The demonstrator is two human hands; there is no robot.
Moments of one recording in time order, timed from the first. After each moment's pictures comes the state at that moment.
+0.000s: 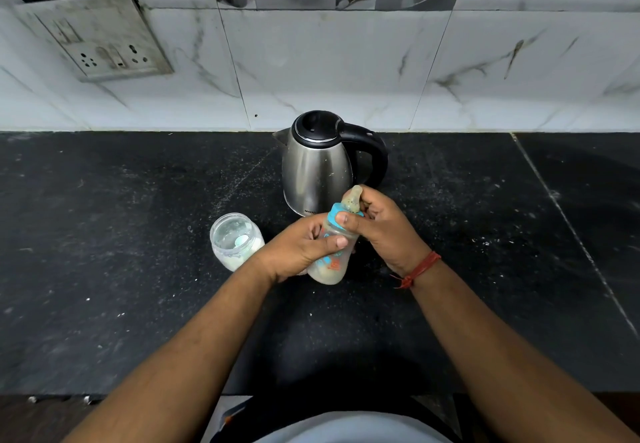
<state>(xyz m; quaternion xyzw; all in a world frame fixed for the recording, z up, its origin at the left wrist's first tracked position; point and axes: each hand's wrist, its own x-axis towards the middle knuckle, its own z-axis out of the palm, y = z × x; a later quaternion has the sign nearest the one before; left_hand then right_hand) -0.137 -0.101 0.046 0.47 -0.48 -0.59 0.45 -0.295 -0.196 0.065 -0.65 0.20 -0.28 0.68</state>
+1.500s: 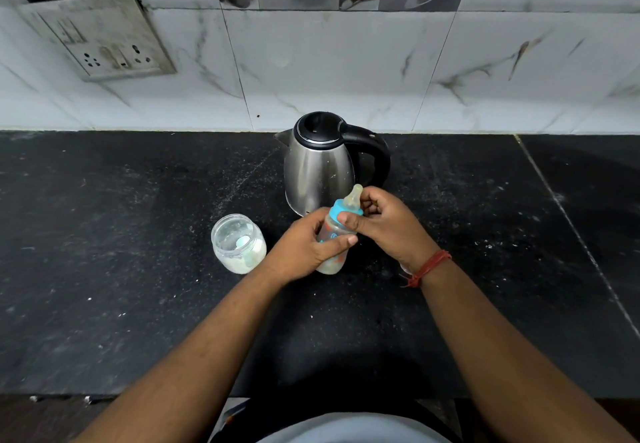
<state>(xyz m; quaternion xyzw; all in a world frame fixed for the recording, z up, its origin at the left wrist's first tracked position) -0.141 -0.108 0.031 0.61 -0.50 -0.41 0.46 -0.298 -0.209 0.061 -0.68 0.31 -0.25 0.62</state>
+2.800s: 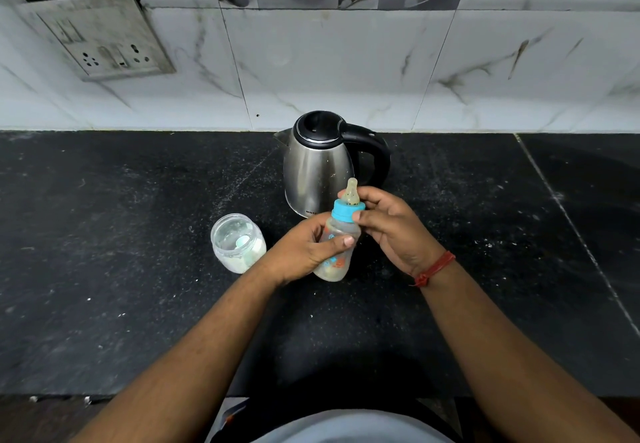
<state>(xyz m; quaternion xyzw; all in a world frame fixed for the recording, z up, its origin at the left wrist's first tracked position) -0.143 -0.104 0.041 0.55 -0.47 -0.53 0.45 -0.302 -0.205 0.067 -0.57 0.25 -0.26 0.74</state>
